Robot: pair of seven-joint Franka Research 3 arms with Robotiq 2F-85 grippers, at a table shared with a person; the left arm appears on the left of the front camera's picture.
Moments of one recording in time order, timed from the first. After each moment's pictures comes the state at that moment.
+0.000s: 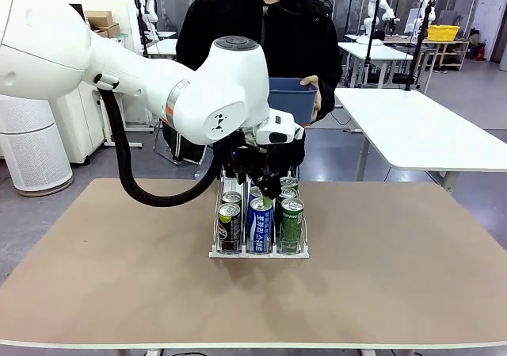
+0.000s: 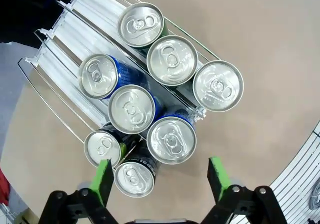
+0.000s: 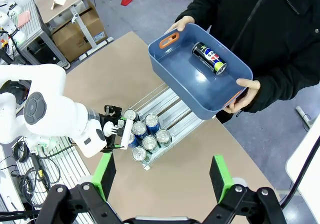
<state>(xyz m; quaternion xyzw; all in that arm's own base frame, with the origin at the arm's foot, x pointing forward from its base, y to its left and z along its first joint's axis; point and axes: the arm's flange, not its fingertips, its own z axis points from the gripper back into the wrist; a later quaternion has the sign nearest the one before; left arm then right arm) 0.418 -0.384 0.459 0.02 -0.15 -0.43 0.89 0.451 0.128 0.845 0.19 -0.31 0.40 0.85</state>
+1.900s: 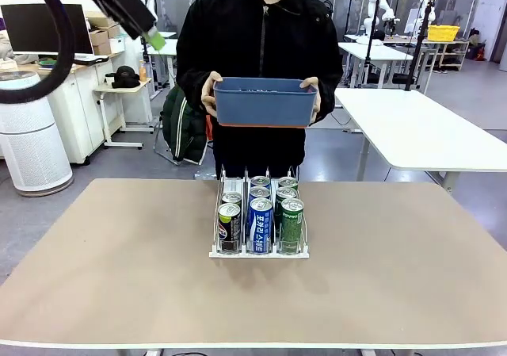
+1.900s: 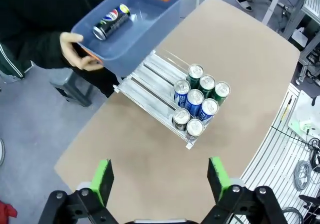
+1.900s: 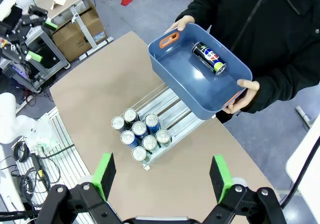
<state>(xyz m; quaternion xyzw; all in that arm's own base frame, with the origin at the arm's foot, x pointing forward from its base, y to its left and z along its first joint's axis) 0.378 -0.141 0.755 -0.09 -0.32 -0.42 0.85 0.451 0.128 0.844 0.19 -0.31 0.40 0.85</state>
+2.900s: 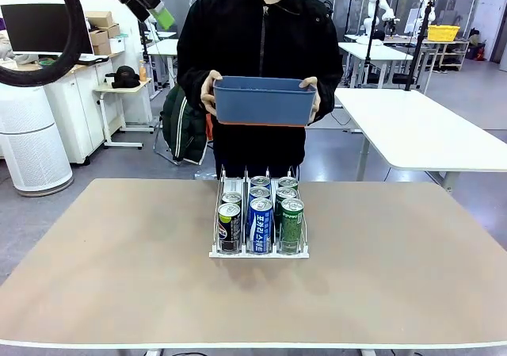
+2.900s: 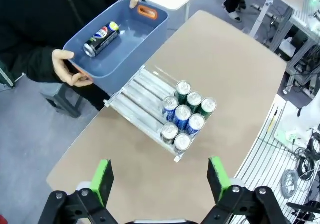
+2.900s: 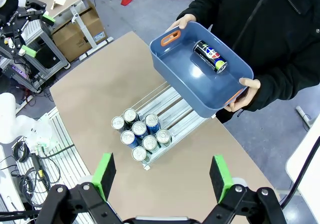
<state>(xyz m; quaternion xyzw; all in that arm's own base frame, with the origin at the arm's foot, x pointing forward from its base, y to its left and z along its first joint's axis) 0.386 -0.149 0.777 -0.14 -0.33 -0.41 0.84 0.451 0.128 0.844 0.19 -0.31 0.40 0.85</state>
